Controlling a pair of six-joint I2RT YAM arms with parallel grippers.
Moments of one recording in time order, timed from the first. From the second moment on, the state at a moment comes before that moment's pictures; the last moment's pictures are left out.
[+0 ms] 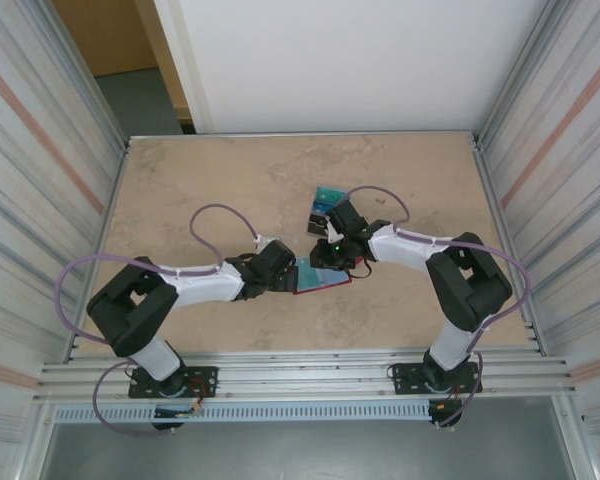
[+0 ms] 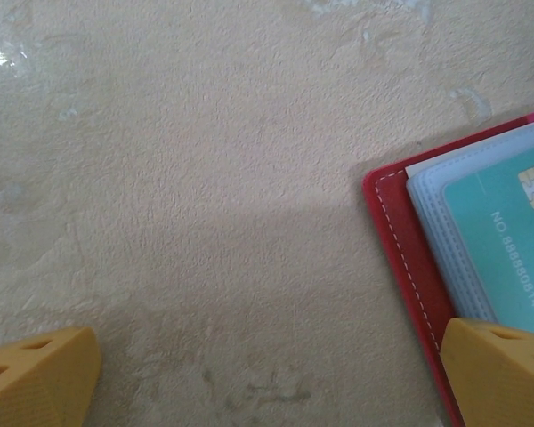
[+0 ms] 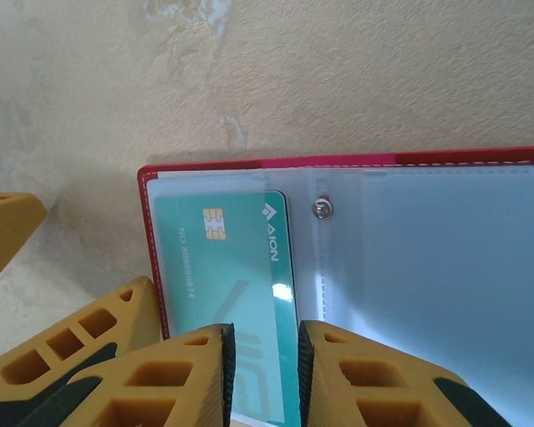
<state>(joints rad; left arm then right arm) -0.84 1.61 0.77 -0.22 -0.32 -0.64 0.63 1.73 1.00 -0.34 -0.32 0.63</state>
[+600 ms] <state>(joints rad) -0.84 1.64 0.80 -0.26 -0.32 -0.64 0.63 1.79 0.99 -0.32 -0.36 0.63</state>
